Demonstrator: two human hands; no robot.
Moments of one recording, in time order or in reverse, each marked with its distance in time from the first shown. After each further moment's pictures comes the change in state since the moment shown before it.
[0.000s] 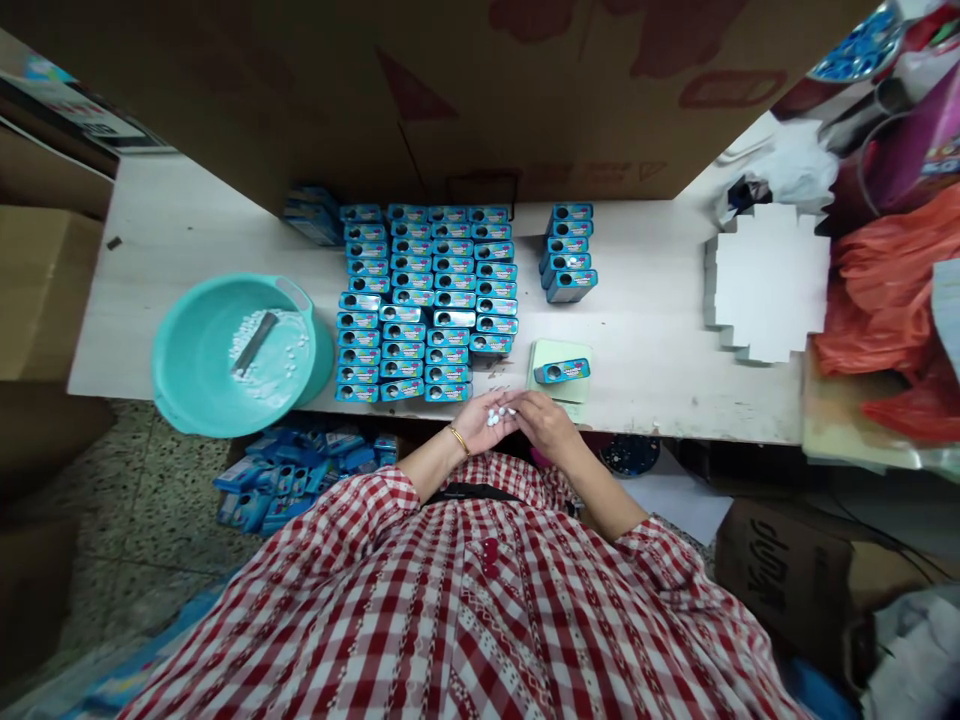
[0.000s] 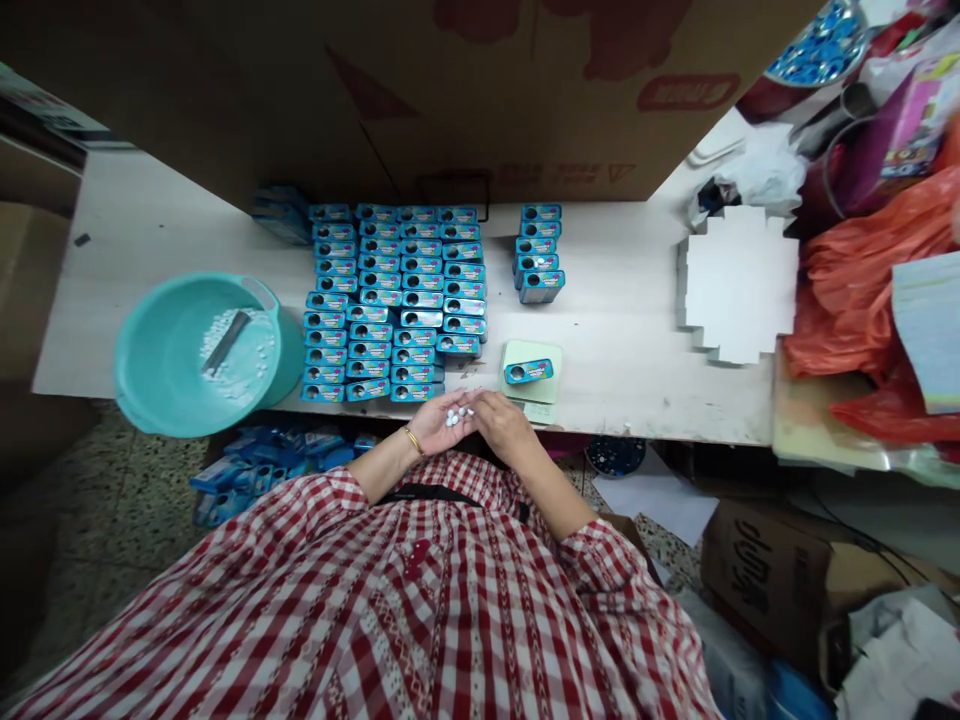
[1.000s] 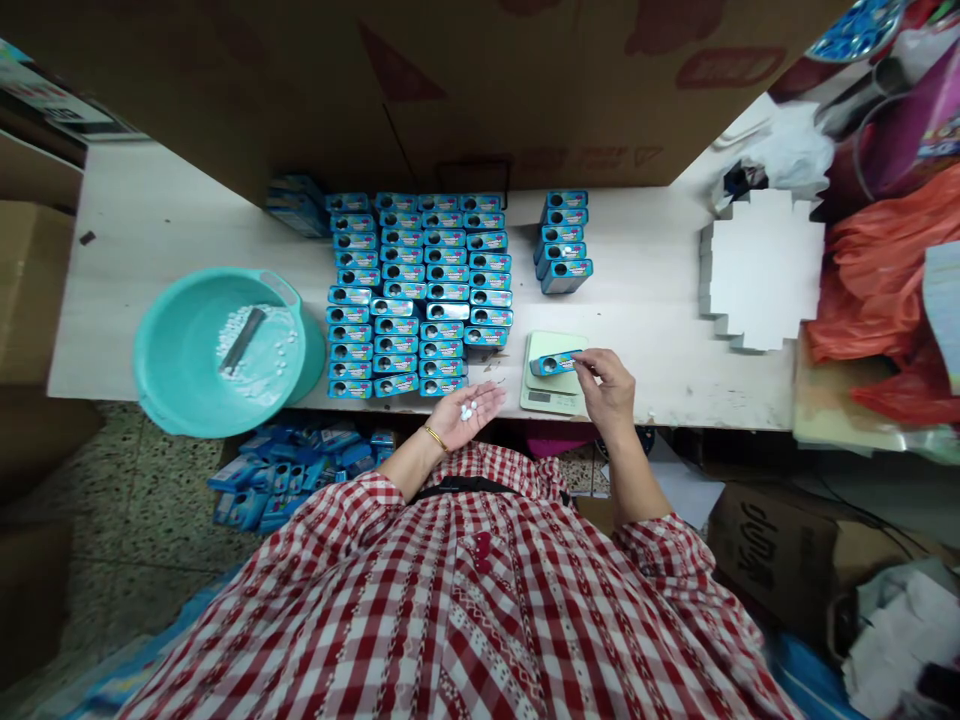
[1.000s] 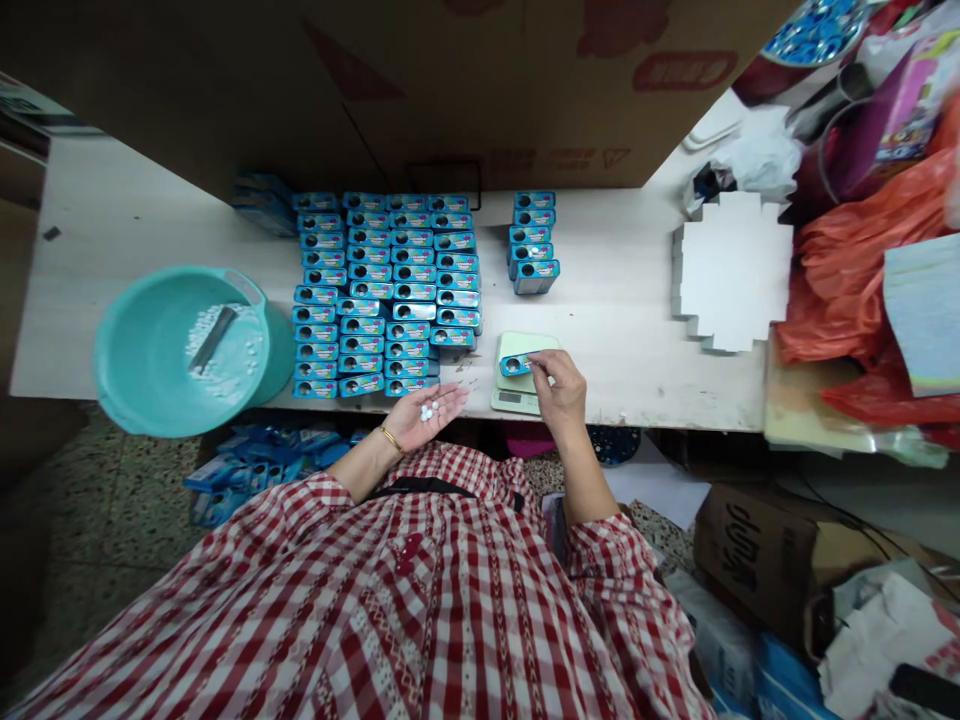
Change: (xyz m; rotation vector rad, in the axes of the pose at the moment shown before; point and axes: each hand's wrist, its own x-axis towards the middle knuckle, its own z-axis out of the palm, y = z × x) left_hand -0.014 0.013 -0.022 0.023 0.142 0.075; right_hand -0.002 0.035 -0.055 0.093 0.433 0.404
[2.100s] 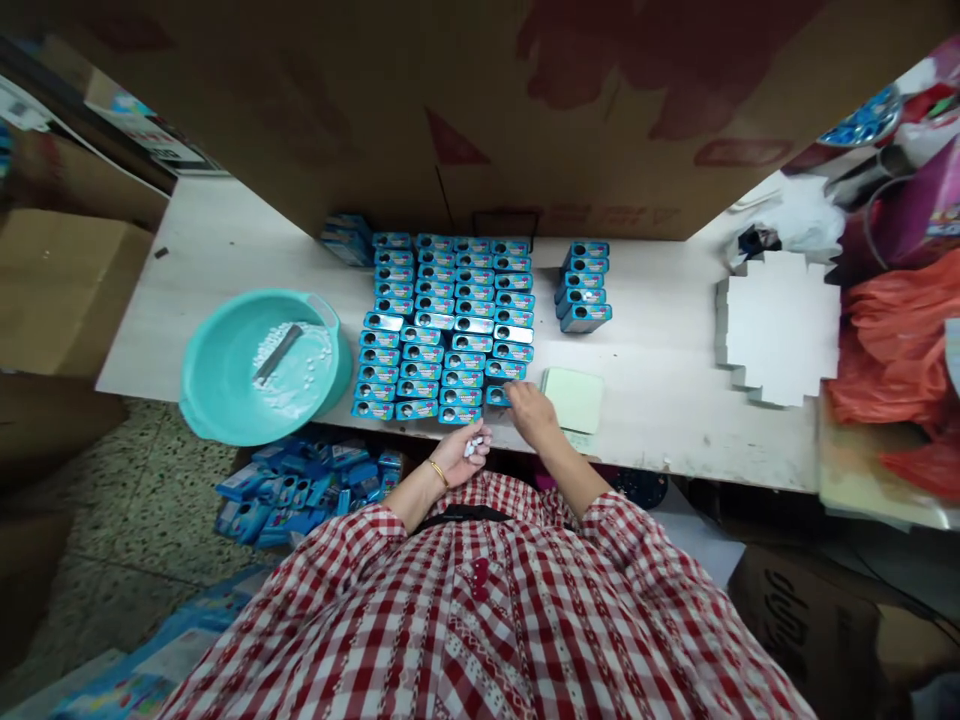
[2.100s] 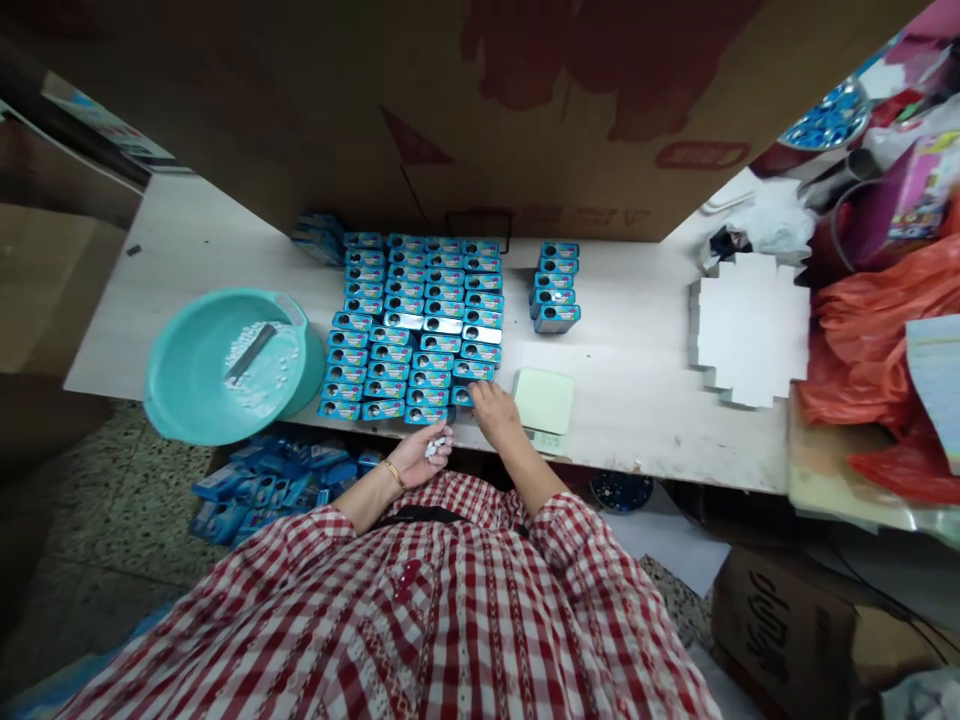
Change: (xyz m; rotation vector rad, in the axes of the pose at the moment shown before) left_hand -0.007 0.007 -0.027 0.025 0.031 -0.032; right_hand 0.002 -0.006 0.116 -0.466 -0.516 -0.363
